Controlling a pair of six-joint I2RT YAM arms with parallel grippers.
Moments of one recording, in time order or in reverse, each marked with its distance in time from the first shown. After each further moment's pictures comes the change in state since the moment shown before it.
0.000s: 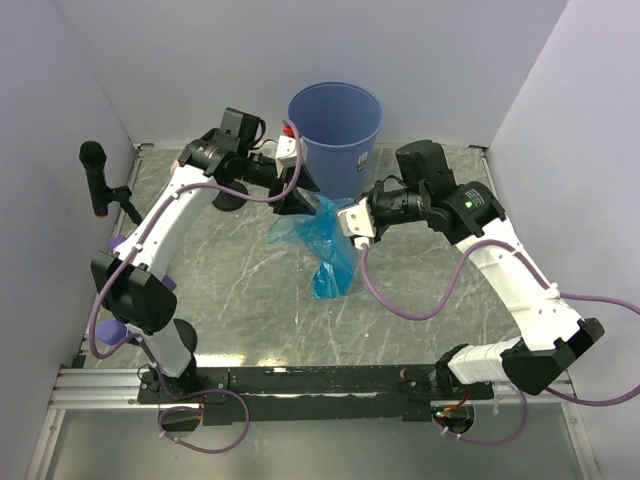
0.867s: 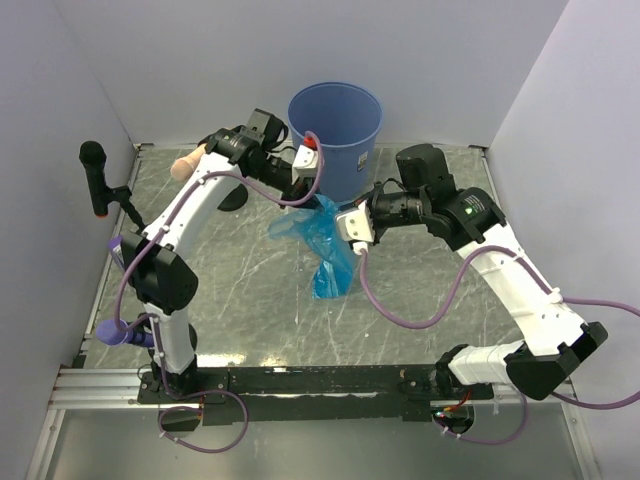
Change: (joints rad) left arm -0.050 0.191 0.199 -0.261 0.004 0.282; right arm 0.019 -0.030 -0.045 0.061 0.035 -0.006
